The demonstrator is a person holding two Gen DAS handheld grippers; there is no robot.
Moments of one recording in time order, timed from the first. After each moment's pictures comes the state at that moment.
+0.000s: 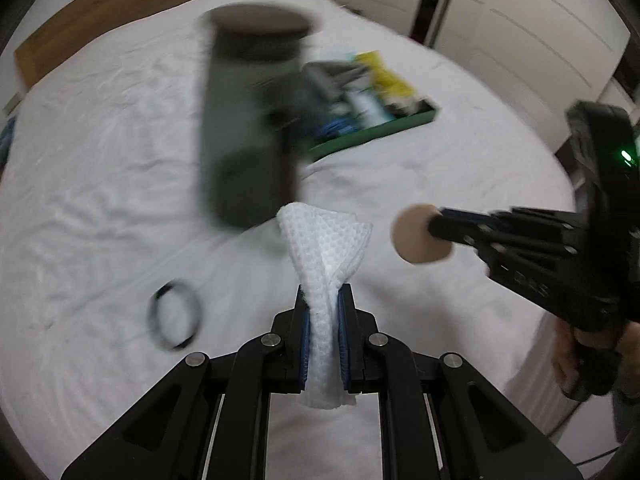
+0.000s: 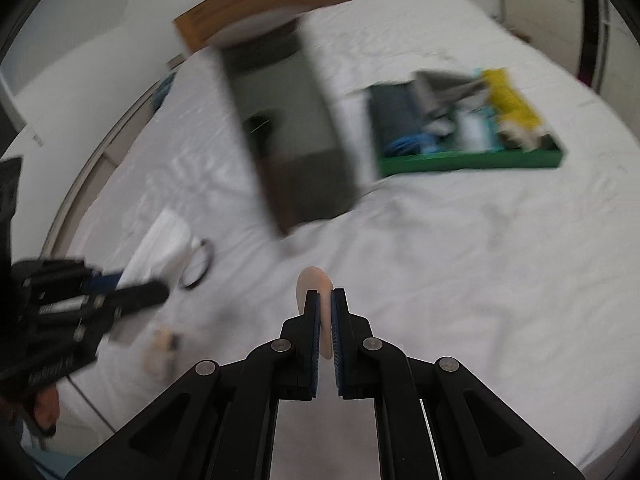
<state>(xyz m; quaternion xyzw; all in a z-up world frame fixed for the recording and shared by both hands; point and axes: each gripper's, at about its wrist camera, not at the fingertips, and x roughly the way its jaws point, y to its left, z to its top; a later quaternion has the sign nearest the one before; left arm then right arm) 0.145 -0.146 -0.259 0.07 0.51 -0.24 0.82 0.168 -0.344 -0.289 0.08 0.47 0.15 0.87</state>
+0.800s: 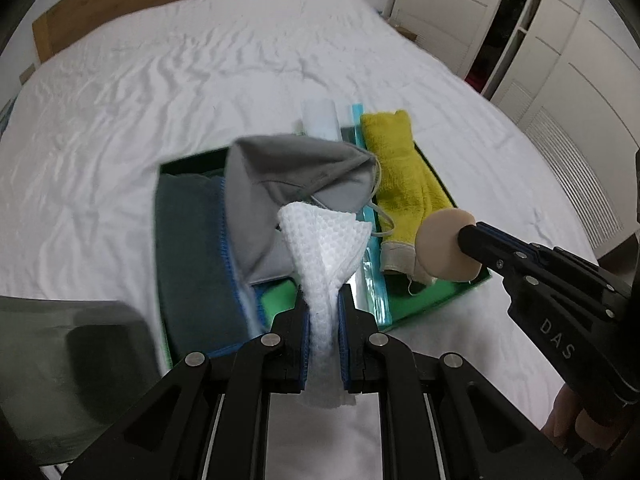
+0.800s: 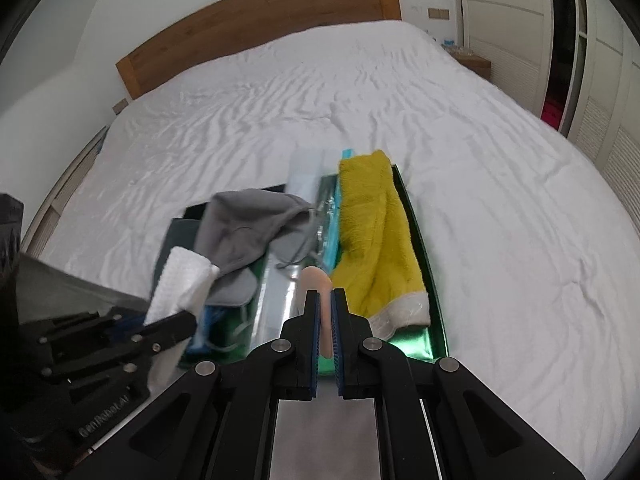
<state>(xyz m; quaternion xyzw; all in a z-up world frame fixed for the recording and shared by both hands) 0.368 -0.350 -0.314 -0.01 0.52 -0.14 0.84 0.404 -0.502 -0.334 0.07 0.44 0.10 0.89</state>
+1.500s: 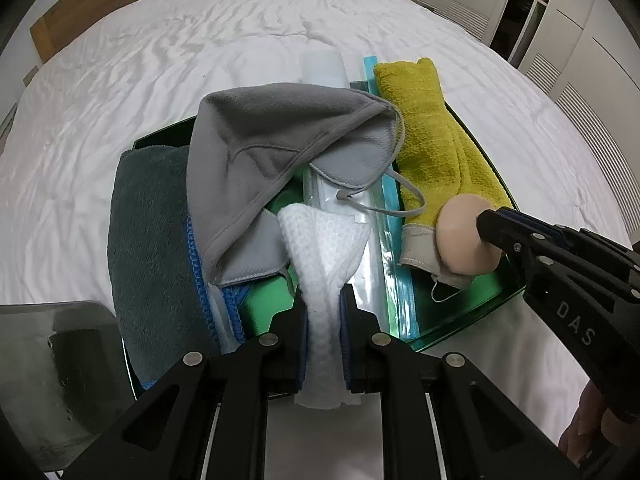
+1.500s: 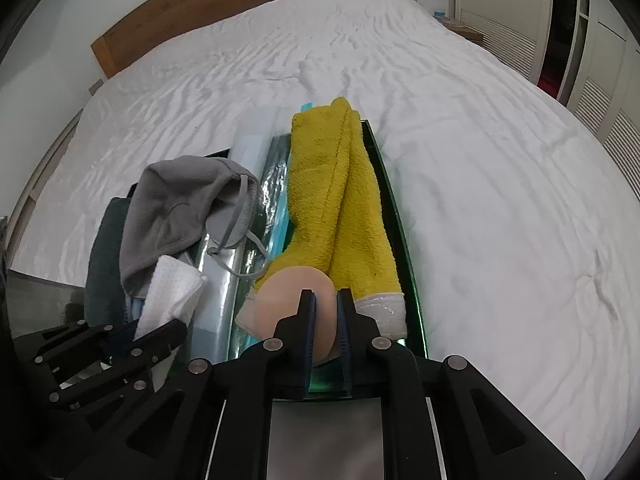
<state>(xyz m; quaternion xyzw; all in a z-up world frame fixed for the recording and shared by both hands) 0.373 -0.376 -0.362 0.03 0.54 -0.10 0.83 0.451 -0.508 -0.383 0.05 0.48 0.08 0.87</state>
